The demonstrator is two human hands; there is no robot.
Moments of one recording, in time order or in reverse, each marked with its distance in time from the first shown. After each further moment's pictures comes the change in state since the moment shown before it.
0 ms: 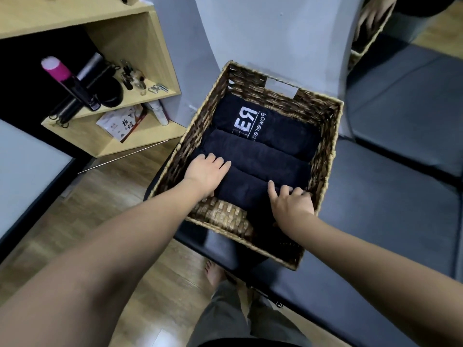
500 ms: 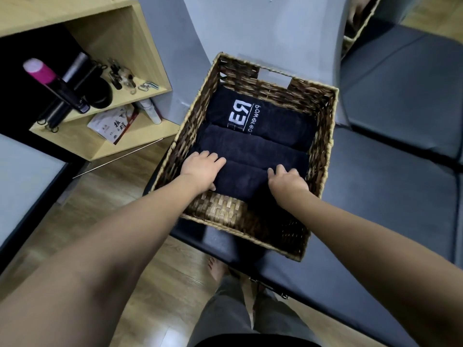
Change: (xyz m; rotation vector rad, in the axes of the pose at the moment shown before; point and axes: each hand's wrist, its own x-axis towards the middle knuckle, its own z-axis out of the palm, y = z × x) left_hand 0.011 -0.008 0.011 -0.160 0.014 0.003; right_hand 0.033 0.009 -0.014 0.078 0.030 0.000
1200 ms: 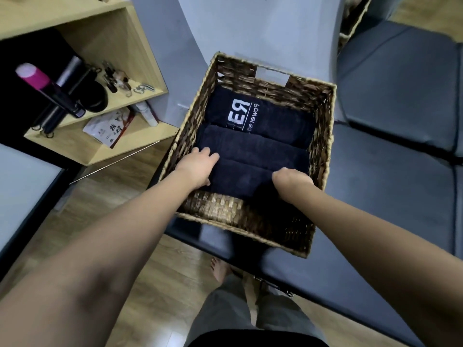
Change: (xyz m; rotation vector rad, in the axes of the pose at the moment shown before) left_hand -0.002 -0.019 -0.006 -0.138 -0.057 -0.022; right_hand -0.003 0.005 -0.011 0.268 -0.068 0.036
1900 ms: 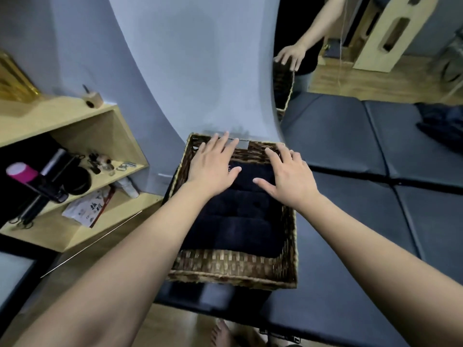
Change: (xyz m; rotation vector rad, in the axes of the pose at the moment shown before) left_hand -0.021 0.046 -0.158 -0.157 0.656 0.153; right_hand -0.063 0.047 -0.079 0.140 0.929 0.120
